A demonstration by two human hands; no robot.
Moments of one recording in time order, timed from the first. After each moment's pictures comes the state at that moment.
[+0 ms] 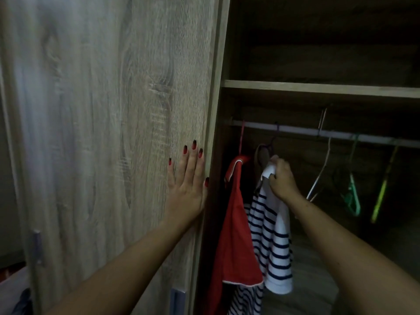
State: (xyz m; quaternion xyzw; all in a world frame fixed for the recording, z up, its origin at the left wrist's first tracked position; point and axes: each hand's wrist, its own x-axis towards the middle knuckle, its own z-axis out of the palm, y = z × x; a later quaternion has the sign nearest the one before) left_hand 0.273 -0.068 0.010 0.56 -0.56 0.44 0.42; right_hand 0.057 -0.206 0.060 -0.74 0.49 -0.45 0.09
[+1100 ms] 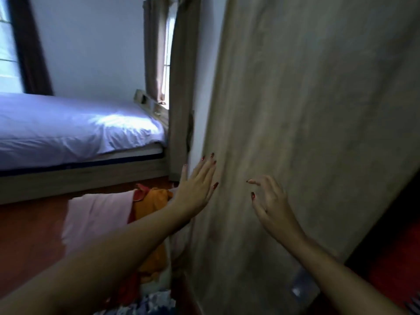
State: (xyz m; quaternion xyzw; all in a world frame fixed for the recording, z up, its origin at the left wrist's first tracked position) left_hand 0.465 0.195 -0.104 0.88 -0.40 0.20 0.12; right_hand 0.298 0.044 -0.065 -0.93 0.02 -0.36 0.11
